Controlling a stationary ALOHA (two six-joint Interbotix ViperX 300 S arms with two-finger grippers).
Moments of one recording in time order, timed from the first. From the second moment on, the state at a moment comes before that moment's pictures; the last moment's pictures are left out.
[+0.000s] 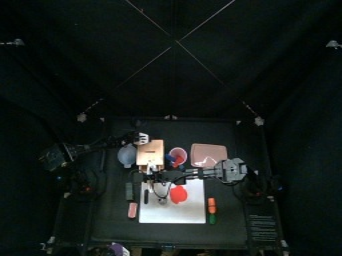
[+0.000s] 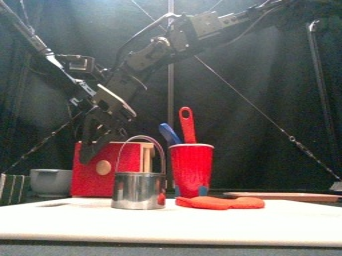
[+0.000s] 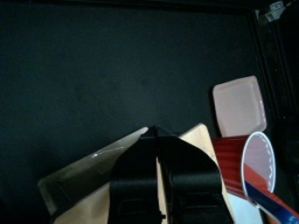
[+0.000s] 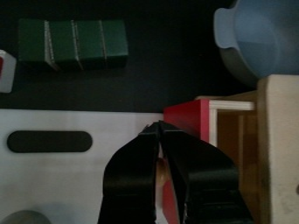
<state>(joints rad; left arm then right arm) 0.63 -0.07 0.73 -0.63 0.06 -0.17 -0.06 0.57 -0.24 -0.24 0.55 0.03</state>
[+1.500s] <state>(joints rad) 0.27 -0.69 1.10 -0.27 -0.31 -0.17 0.06 0.10 0.32 -0.02 0.08 0.04</state>
